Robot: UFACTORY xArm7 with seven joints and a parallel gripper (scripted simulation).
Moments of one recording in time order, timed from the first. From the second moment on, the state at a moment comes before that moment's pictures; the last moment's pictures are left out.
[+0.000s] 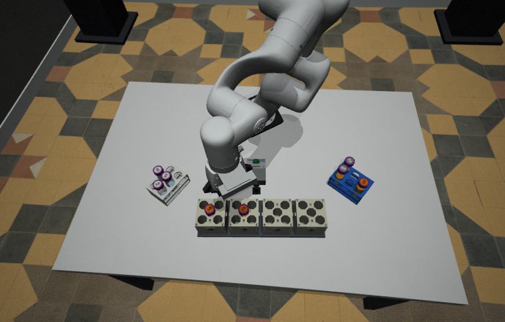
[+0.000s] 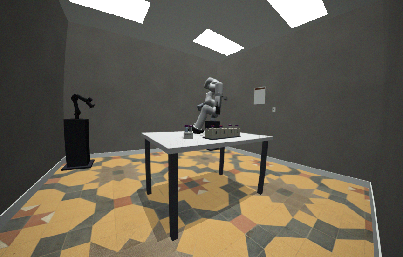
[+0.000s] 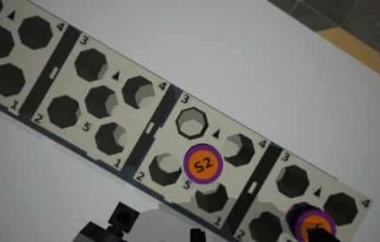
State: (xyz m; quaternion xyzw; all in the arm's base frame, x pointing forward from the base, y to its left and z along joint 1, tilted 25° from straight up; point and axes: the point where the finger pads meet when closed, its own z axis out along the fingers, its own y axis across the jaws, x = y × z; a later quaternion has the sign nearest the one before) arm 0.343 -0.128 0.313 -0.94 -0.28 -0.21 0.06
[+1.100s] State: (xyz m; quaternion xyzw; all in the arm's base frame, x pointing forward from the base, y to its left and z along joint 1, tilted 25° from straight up) arm 0.304 0.012 0.333 -0.88 -0.42 -0.22 0.03
